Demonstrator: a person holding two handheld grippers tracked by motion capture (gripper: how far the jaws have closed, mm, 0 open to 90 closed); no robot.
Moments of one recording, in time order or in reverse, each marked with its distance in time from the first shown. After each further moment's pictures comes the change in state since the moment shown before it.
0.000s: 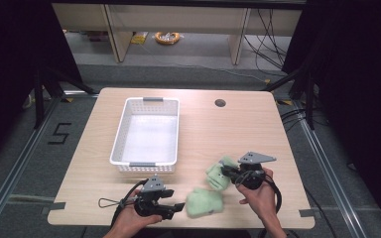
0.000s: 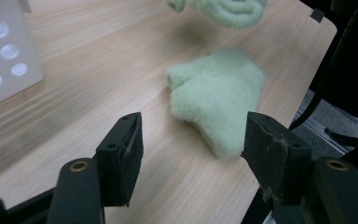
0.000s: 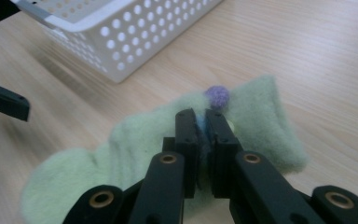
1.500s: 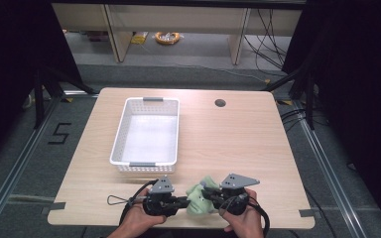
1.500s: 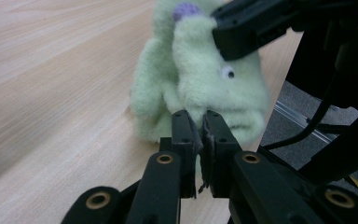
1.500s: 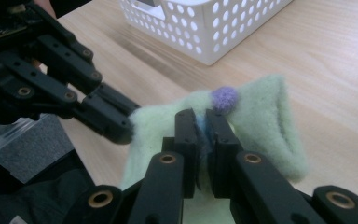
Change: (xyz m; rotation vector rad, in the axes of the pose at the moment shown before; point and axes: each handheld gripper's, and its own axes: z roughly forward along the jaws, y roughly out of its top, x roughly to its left) left arm -0.007 0.007 0.010 0.016 -0.093 0.088; right arm 0.069 -0.024 0.001 0.021 0.122 0.000
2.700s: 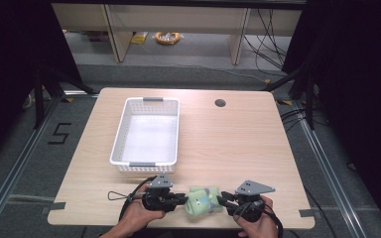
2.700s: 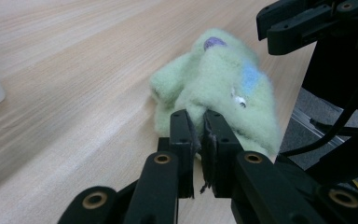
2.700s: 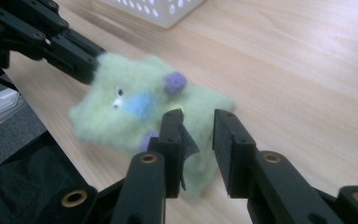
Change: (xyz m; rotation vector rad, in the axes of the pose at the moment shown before) left arm 0.015 -0.002 0.007 0.011 0.014 -0.049; right arm -0.022 -0.029 -0.025 0.053 -0.103 0.034
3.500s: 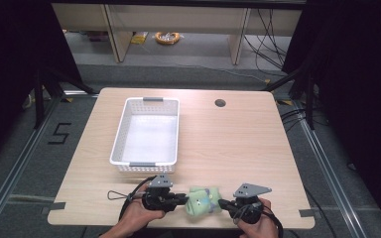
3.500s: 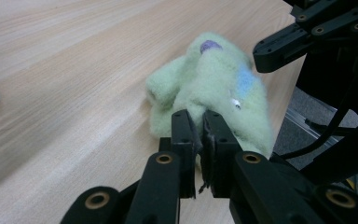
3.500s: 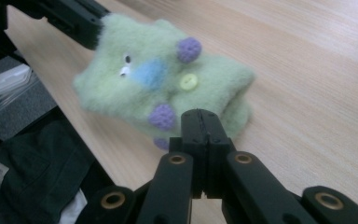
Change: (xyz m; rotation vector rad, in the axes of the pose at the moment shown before) left arm -0.001 0.002 -0.002 0.009 -0.013 0.004; right arm -0.002 -0.006 0.006 0.074 0.050 -0.009
